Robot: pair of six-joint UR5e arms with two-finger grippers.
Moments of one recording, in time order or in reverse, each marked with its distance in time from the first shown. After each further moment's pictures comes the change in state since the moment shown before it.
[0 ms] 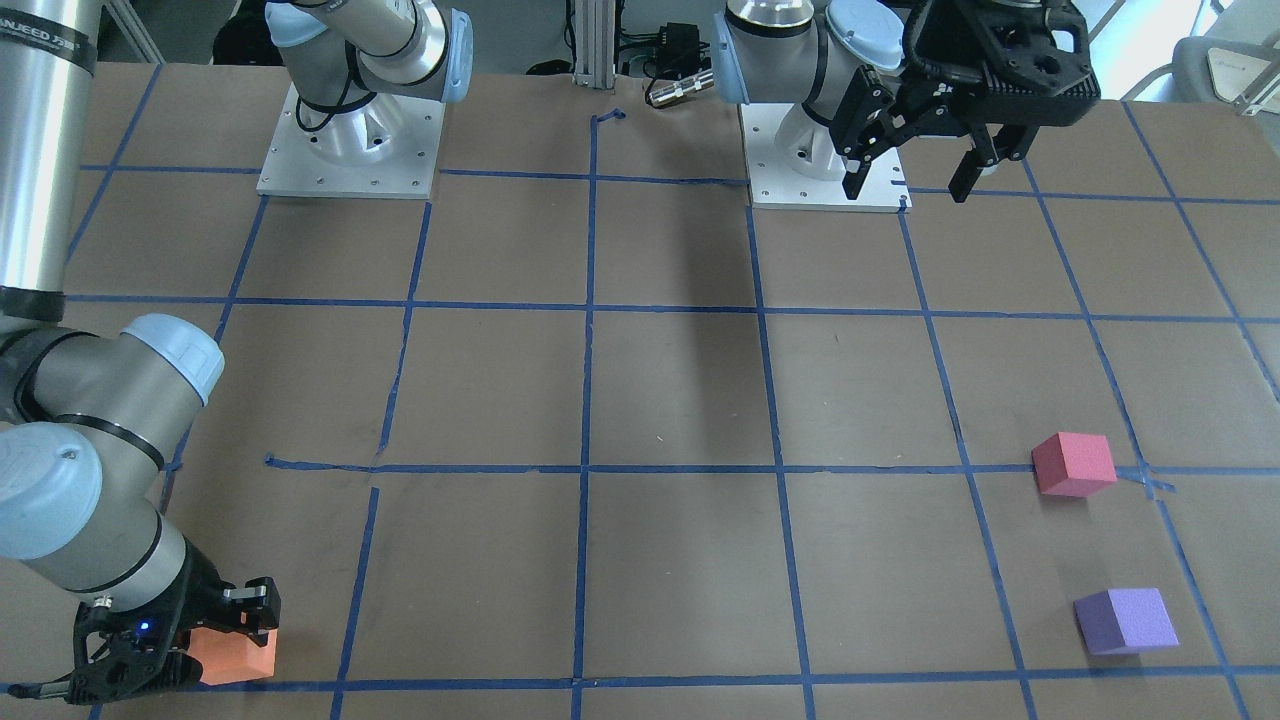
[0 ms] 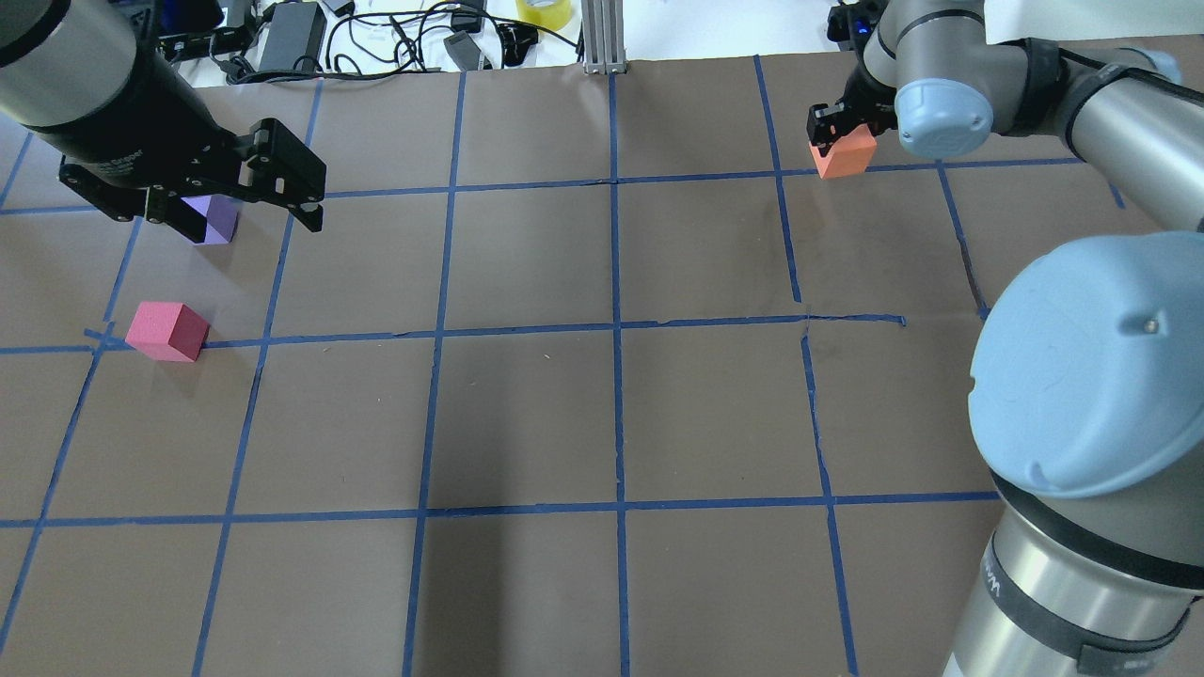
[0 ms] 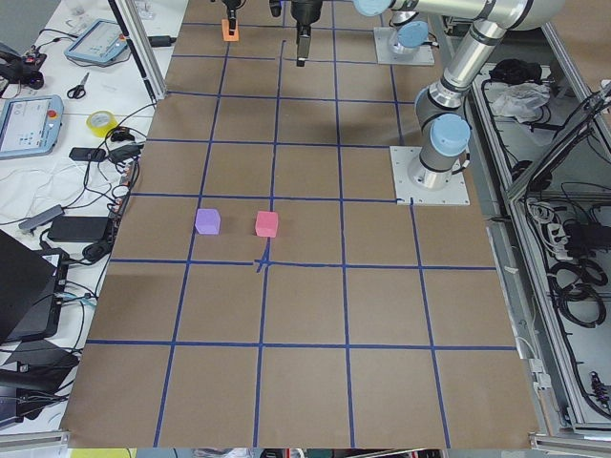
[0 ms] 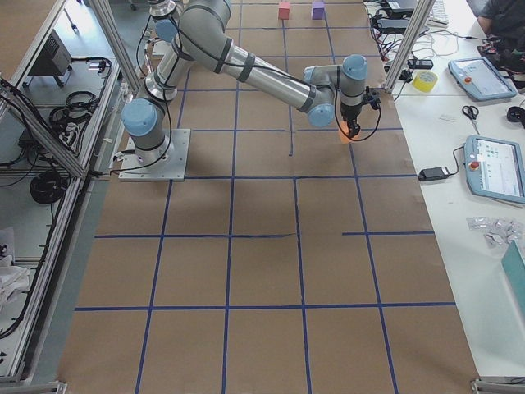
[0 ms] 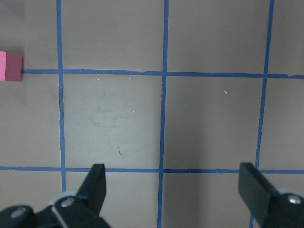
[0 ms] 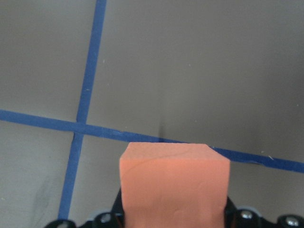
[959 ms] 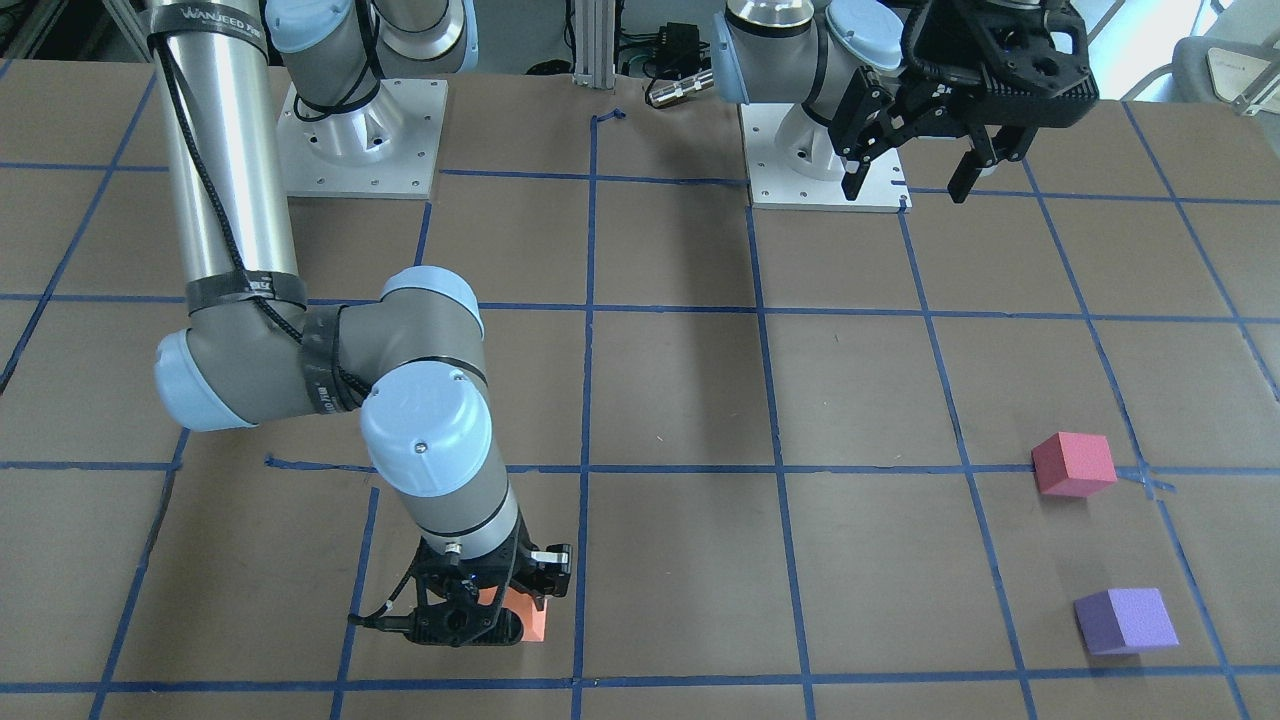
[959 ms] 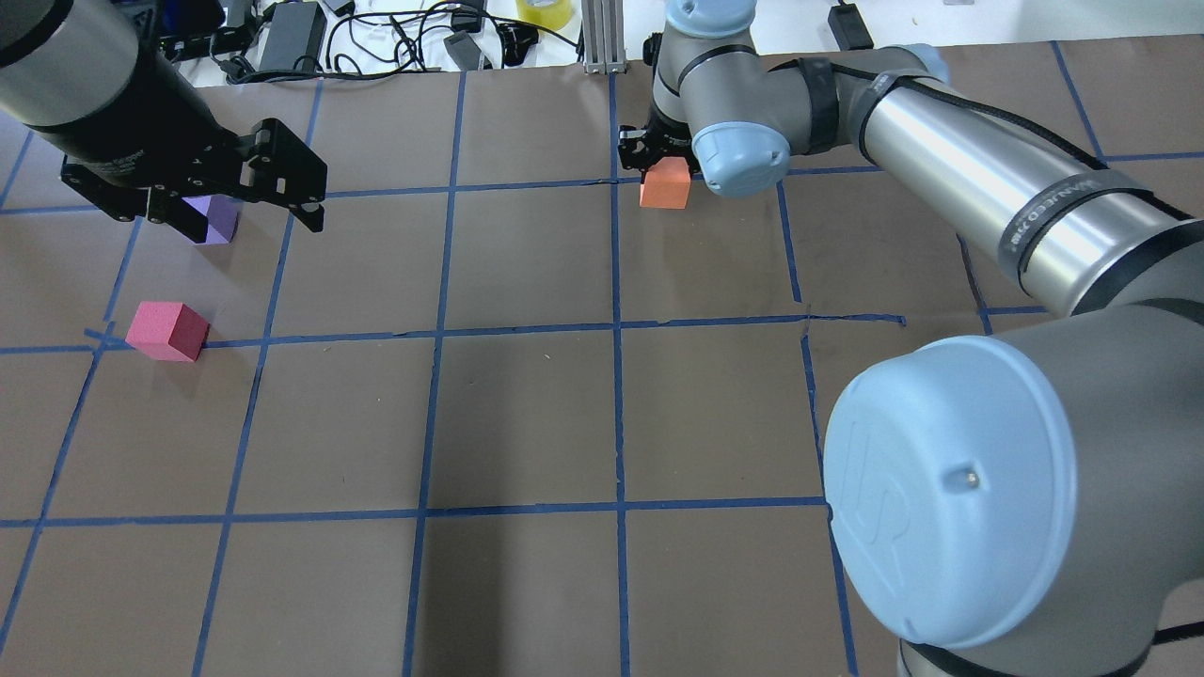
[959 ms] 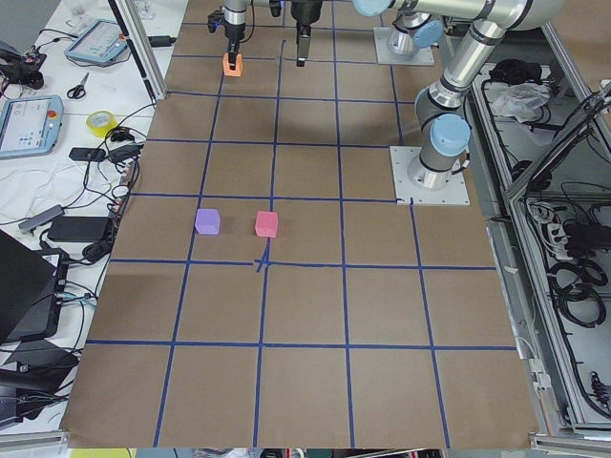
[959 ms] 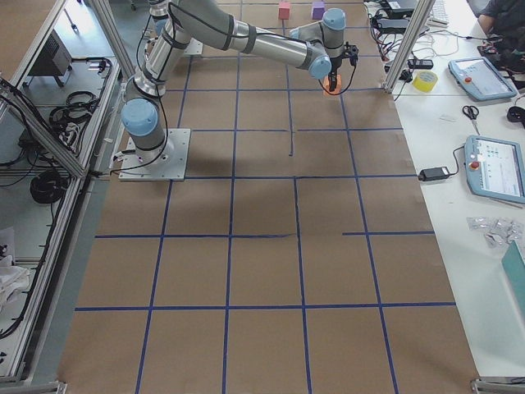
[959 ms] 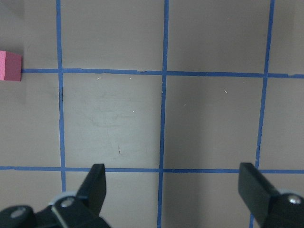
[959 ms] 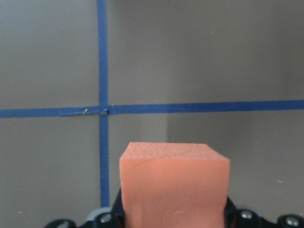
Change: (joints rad) left arm 0.000 -0.001 0.000 0.000 0.000 0.001; right arm 0.311 0.037 -0.036 0.007 0.000 0.510
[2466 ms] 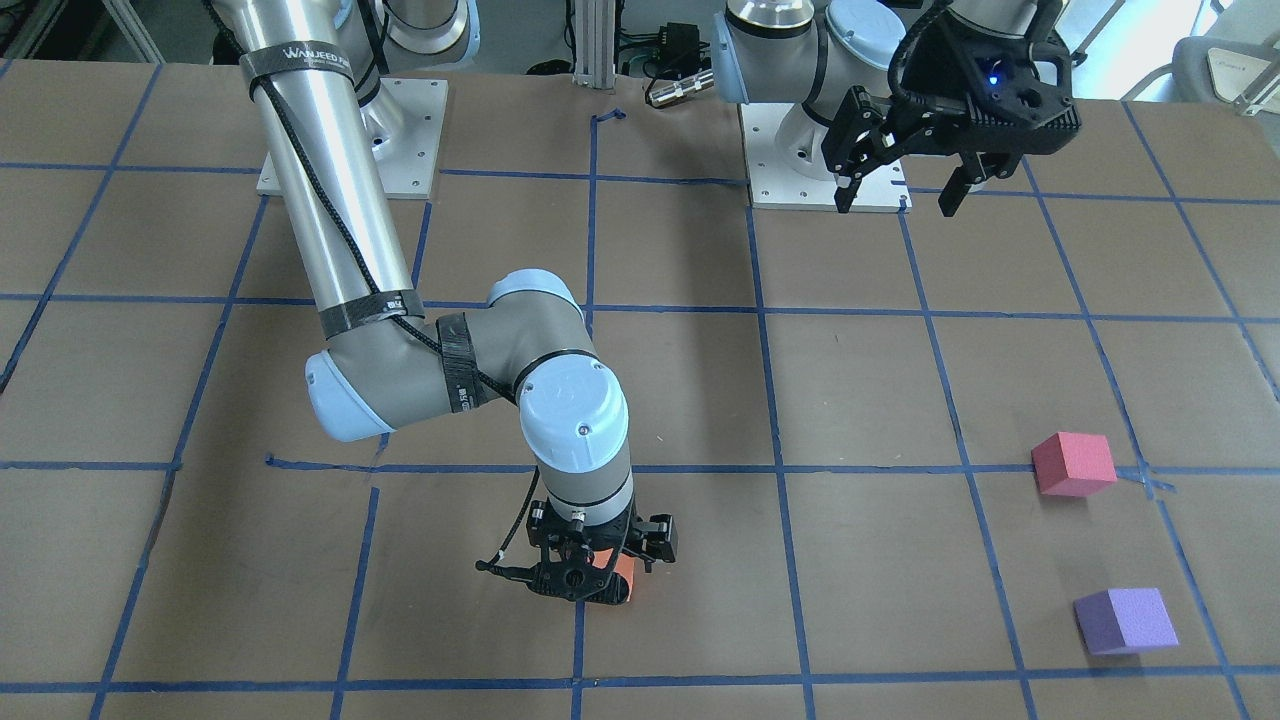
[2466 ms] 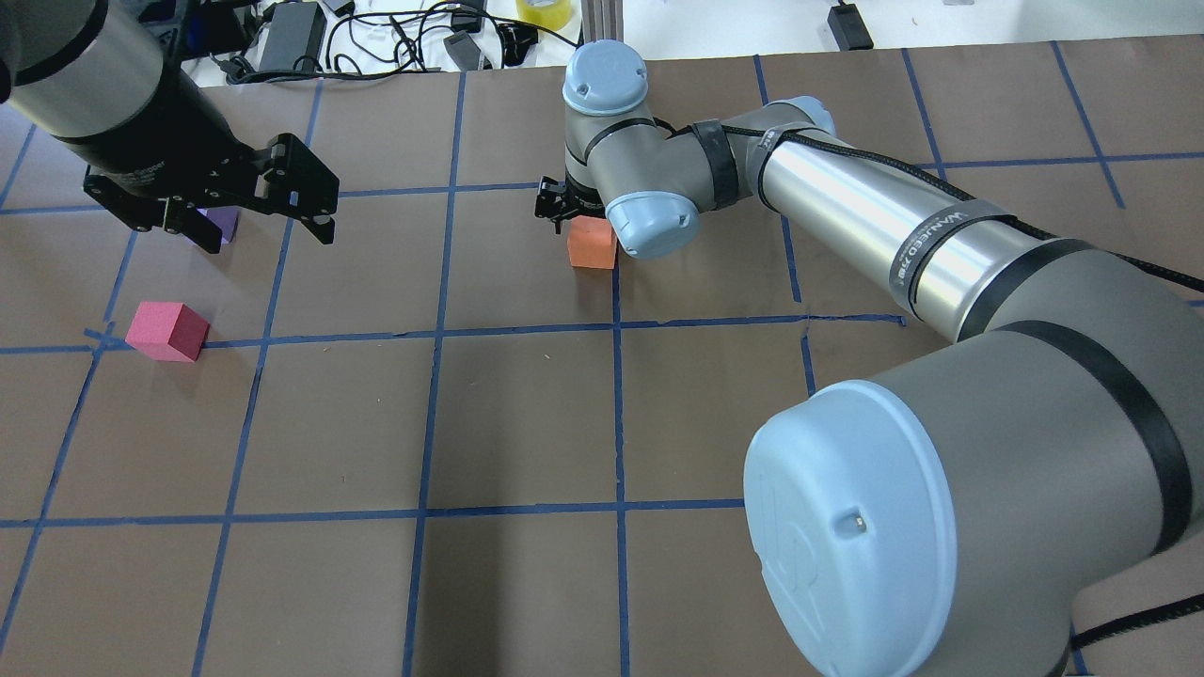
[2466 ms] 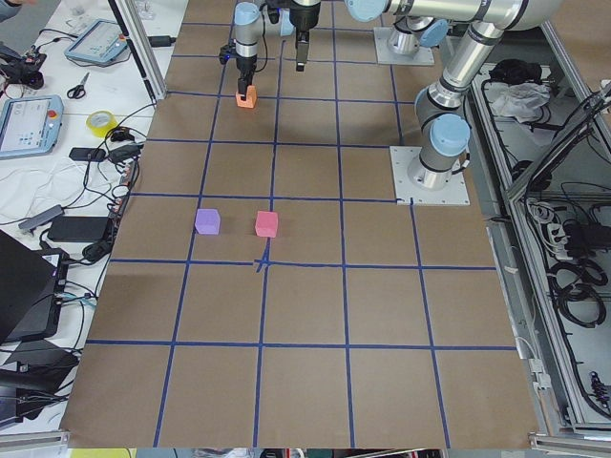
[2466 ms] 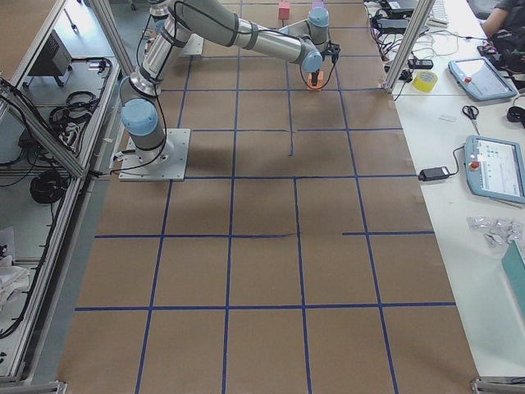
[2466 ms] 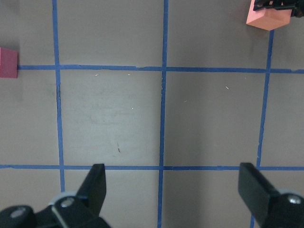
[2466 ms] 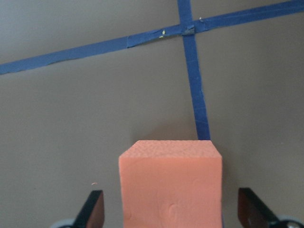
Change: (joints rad) left arm -0.002 -0.018 -0.014 0.003 -0.001 0.008; right arm 0.117 0.053 0.008 -0.026 0.012 0.241
